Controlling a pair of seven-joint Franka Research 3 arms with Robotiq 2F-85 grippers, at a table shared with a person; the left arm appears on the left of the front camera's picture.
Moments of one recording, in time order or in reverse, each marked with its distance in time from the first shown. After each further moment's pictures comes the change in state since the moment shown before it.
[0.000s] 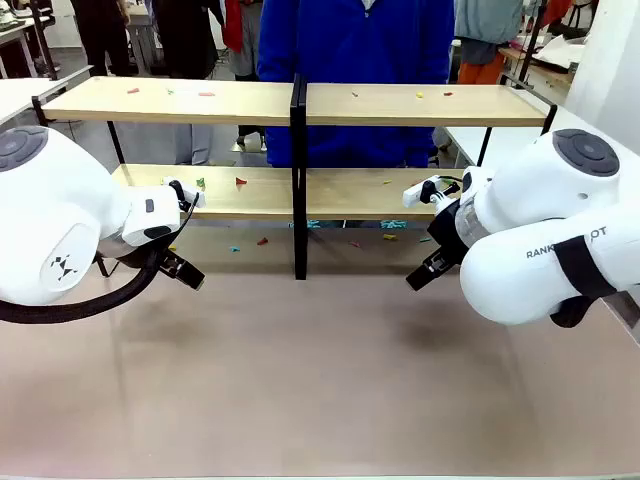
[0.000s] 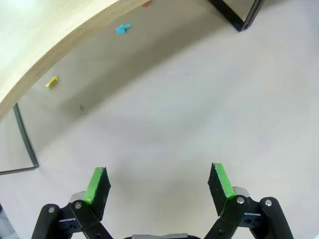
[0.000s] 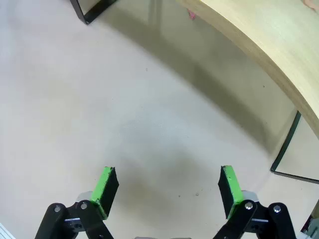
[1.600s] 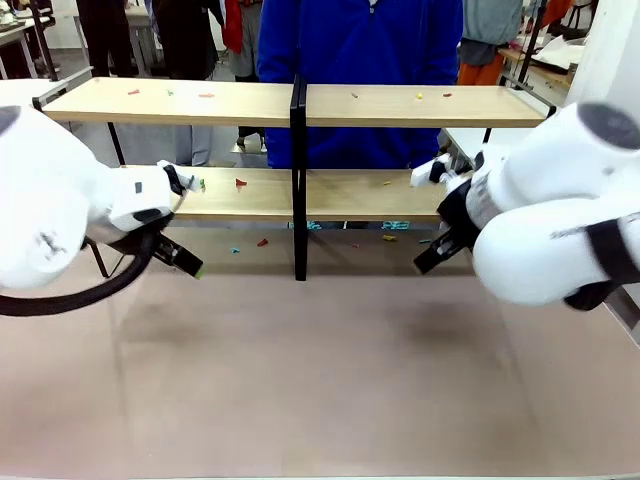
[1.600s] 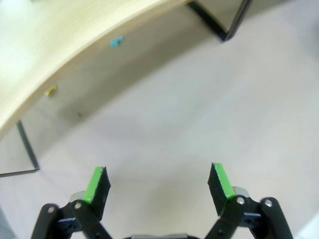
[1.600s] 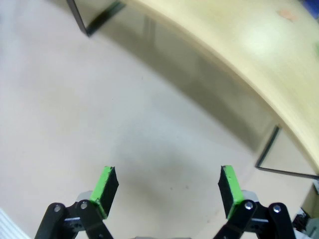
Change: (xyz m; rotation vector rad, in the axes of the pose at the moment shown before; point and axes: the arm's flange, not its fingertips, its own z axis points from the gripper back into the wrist) left arm 0.011 0.004 0.036 -0.067 -0.048 0.006; right arm 0.013 -0.010 0.045 -0.017 -0.037 -0.013
